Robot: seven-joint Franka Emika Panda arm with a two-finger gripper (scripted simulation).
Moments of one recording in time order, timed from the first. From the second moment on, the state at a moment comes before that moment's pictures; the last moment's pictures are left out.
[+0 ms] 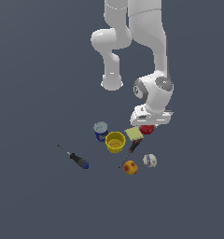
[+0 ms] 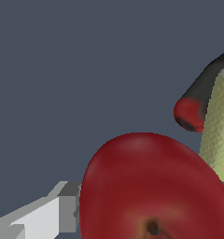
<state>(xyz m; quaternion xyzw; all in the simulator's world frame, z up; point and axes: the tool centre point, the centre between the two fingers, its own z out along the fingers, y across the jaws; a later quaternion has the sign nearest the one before) -0.089 0.198 0.049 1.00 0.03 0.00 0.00</state>
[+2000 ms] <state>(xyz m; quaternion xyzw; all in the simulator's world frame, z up) -0.091 -0.117 0.296 1.00 0.03 0.00 0.00</state>
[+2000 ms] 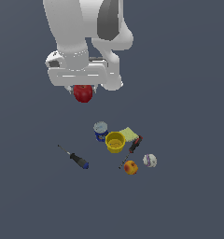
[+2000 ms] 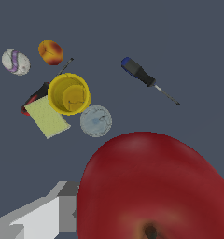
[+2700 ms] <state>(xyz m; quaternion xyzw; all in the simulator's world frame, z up) -0.086 -0.224 0.380 1.00 0.03 0.00 0.00</state>
